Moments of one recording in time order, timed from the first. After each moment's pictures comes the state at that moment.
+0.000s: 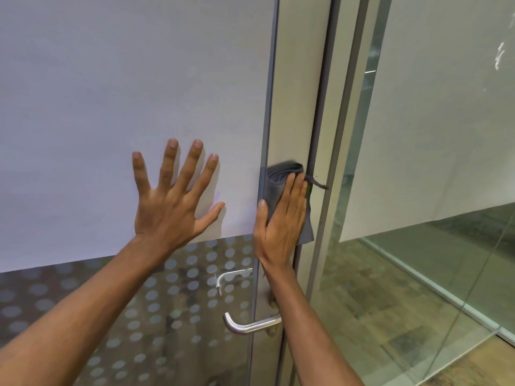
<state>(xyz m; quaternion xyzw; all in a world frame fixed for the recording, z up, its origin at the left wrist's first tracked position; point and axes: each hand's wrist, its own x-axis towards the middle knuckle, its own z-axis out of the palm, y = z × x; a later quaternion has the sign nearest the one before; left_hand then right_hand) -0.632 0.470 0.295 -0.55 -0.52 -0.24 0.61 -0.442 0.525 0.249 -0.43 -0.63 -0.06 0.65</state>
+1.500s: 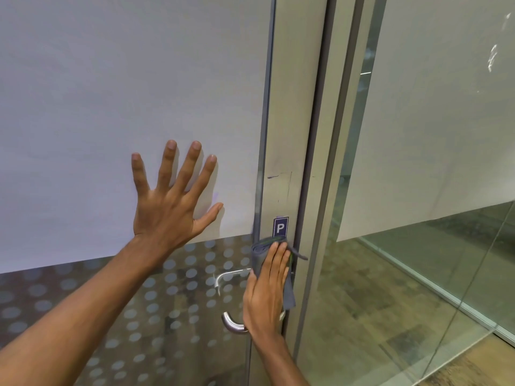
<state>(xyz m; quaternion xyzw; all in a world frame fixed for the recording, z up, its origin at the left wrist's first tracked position) -0.633 0.471 0.296 -0.55 -0.52 -0.25 0.61 -0.449 0.477 0.138 -0.56 -0.65 -0.02 0.52</state>
